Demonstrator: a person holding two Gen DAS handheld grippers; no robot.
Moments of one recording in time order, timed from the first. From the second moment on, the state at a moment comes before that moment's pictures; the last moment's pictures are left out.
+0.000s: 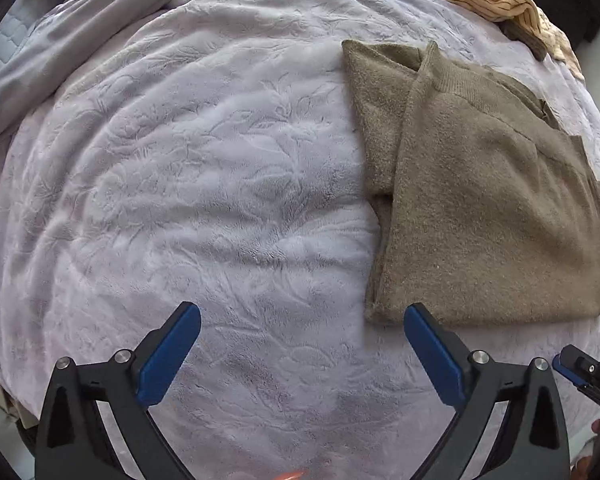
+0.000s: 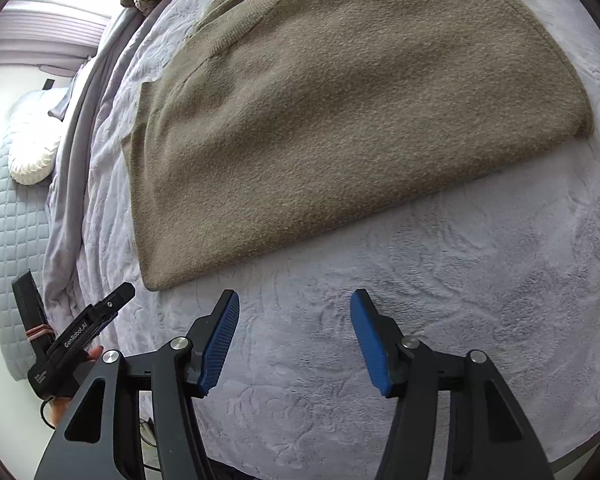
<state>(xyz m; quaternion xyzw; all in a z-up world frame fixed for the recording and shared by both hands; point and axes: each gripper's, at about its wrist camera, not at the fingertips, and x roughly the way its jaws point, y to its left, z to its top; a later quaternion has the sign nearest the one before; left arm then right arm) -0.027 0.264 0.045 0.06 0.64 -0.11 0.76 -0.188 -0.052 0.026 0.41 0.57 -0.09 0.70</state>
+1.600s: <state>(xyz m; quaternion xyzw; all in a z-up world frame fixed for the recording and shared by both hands) 0.056 0.288 0.011 -0.07 0.67 -0.19 0.72 -0.124 0.003 -0.038 0.63 0.46 -0.02 0.62</state>
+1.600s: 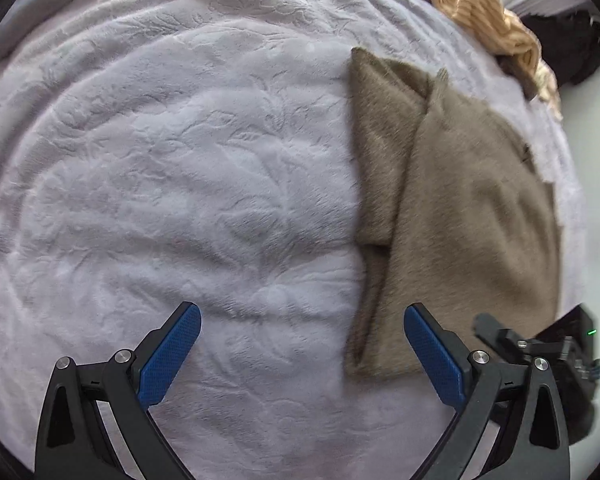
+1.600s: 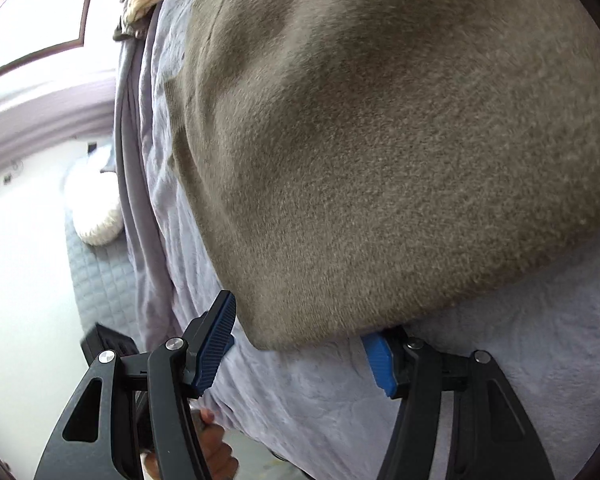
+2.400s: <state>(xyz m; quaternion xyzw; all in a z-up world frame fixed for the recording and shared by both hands) 0.110 0.155 -0.003 -0.08 0.68 -0.34 0.65 -0.109 0.001 0.001 0.51 0.54 0.06 0.67</state>
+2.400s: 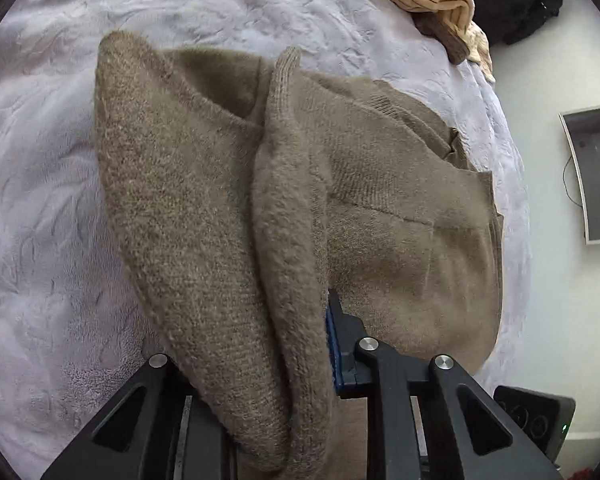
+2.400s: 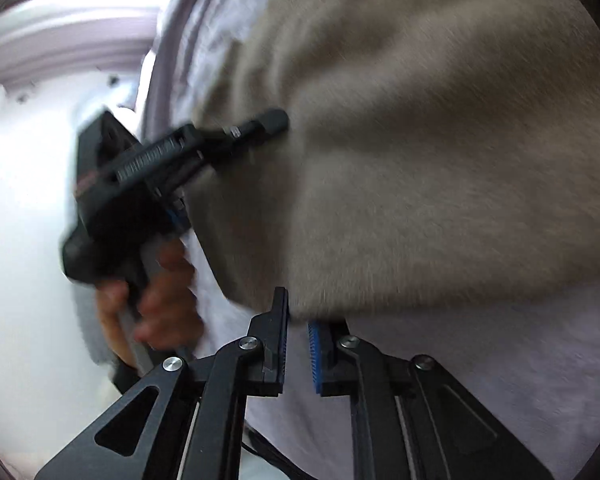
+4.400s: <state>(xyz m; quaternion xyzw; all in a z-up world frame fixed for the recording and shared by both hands) -0.052 -0.123 0.110 0.11 0.51 -0.50 0.69 -0.220 -0.263 -0.002 0.57 0.40 -0.04 0.72</state>
